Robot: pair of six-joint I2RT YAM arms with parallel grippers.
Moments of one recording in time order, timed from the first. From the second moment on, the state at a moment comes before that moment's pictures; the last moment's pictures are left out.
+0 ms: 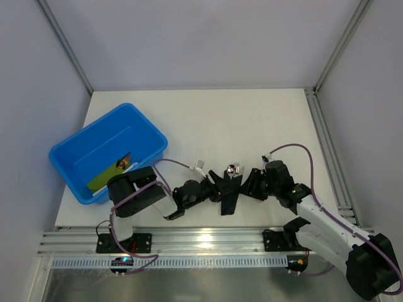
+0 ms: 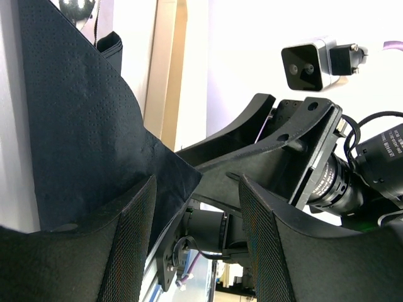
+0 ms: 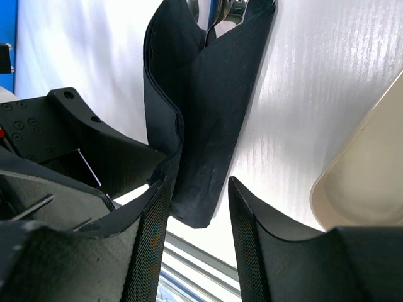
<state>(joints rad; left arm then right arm) -1.09 1.90 0.49 1.25 -0.07 -1.47 0.46 0.86 0.37 -0.30 -0.25 0.78</state>
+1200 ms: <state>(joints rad) -1.09 1.89 0.49 1.23 -0.08 -1.46 0.40 0.96 0.27 -0.06 -0.44 0.80</state>
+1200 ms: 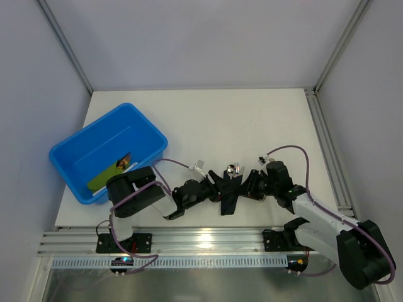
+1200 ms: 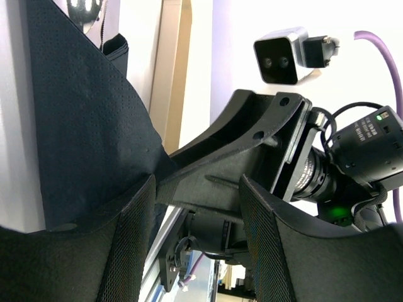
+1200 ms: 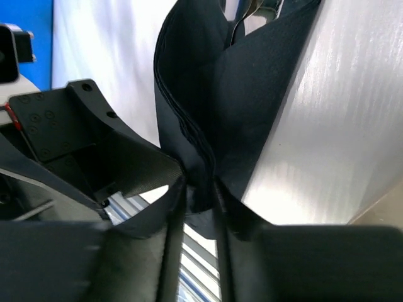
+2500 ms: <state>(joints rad) -0.94 1.86 1.29 -0.11 0.19 -0.69 0.38 0.95 0.34 -0.27 -0.36 0.73</state>
